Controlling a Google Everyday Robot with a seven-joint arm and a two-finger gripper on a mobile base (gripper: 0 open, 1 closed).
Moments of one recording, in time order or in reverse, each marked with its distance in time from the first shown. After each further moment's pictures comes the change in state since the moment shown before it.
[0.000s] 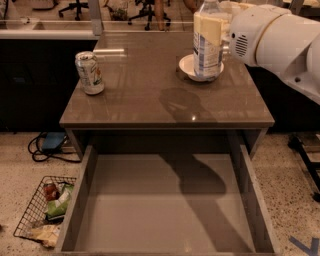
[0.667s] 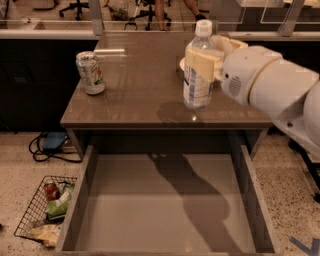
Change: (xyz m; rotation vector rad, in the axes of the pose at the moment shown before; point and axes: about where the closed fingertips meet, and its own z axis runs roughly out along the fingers) arm 0.039 0.047 -0.030 -0.053 -0.003 0.077
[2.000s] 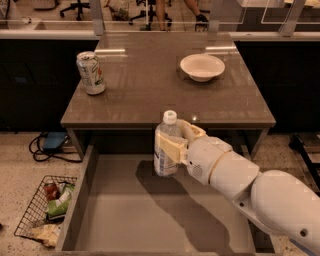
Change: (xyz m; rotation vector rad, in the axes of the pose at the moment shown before) arm 0.162 0.099 -0.013 -0.138 0.078 0.166
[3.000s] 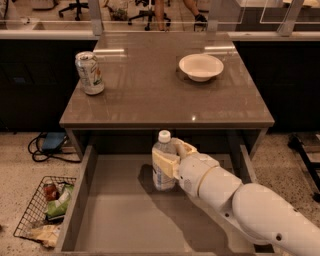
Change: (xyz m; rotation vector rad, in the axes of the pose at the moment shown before) arm 0.071 -0.001 0.018 0.019 0.080 0.019
